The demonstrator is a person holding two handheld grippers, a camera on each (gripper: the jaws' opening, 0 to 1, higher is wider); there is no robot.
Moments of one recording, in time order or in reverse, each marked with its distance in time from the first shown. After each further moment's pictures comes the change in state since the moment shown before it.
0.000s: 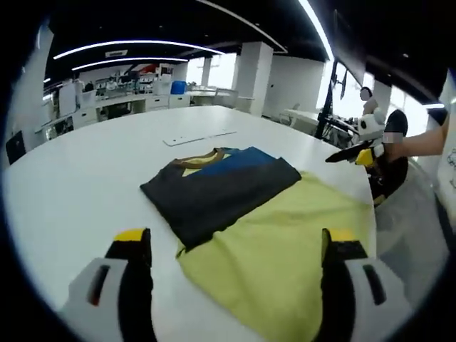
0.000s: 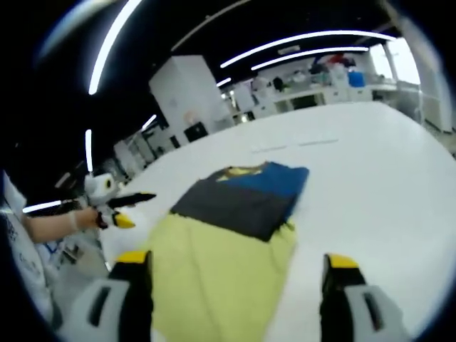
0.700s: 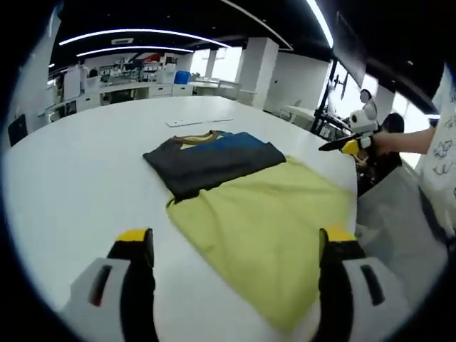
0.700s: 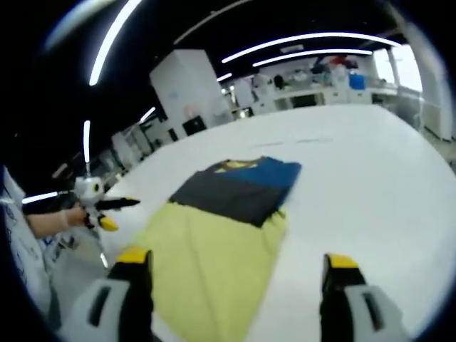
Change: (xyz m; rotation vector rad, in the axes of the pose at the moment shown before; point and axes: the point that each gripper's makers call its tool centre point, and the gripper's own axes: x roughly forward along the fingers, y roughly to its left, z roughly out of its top) left arm -0.044 -0.021 -0.041 -0.072 0.053 -0.011; right arm -0.023 -0.003 -0.018 -0.031 0.040 -0.024
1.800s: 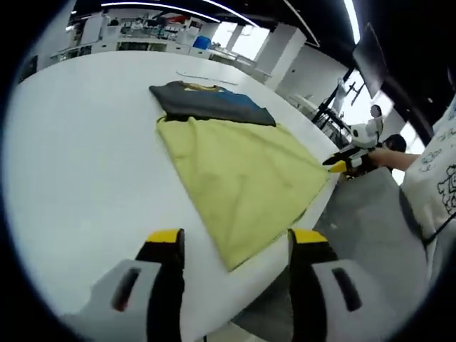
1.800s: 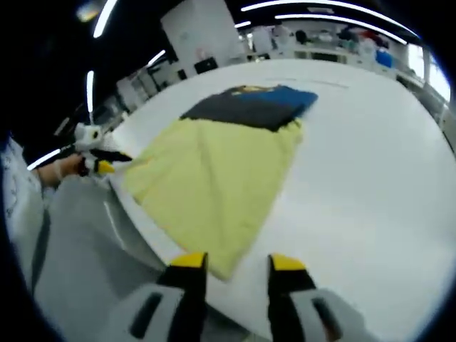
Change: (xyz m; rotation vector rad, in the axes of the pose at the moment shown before) left arm -0.042 -0.041 -0.086 -0.258 0.160 -0.034; right arm -0.038 0.005 -0.112 -0.102 0.371 0.017
